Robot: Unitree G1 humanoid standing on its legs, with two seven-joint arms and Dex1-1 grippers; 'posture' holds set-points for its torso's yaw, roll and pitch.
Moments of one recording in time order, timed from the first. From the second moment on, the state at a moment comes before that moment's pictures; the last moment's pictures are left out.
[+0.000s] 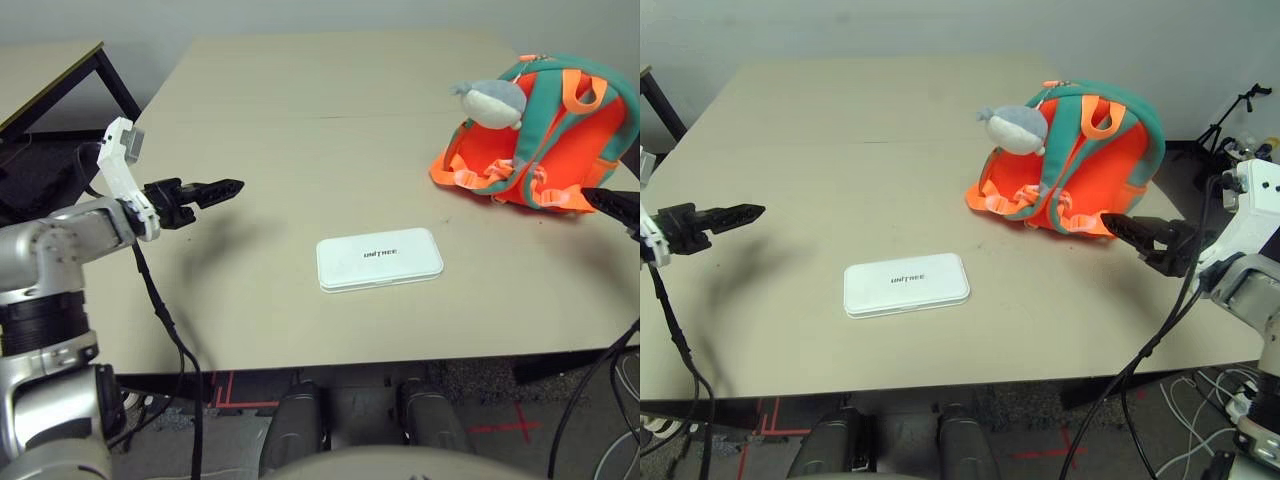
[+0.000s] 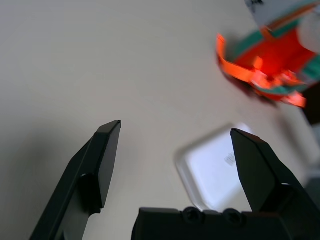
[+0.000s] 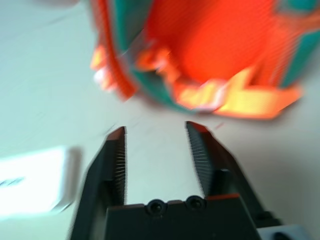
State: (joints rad) left arm -0.54 0.82 0.48 0.03 -0.89 1.49 -0.63; right arm -0.28 -0.92 -0.61 -0.10 0.89 1.27 0.53
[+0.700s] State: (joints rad) left arm -0.52 0.65 0.39 0.06 -0.99 1.60 -0.56; right arm -0.51 -0.82 -0.23 -0.13 0.90 1.53 0.55
